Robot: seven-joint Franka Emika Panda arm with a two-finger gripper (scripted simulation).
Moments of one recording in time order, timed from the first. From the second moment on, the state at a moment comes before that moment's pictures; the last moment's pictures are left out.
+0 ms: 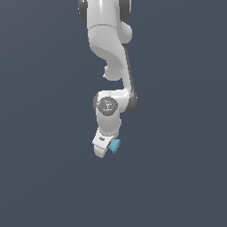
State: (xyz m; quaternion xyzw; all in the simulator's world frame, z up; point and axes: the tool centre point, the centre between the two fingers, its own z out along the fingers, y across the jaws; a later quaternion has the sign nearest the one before) arm 0.046 -0.019 0.041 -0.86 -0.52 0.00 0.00
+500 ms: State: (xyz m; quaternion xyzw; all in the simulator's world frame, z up) arm 0.032 -0.011 0.056 -0.86 -0.52 0.00 0.00
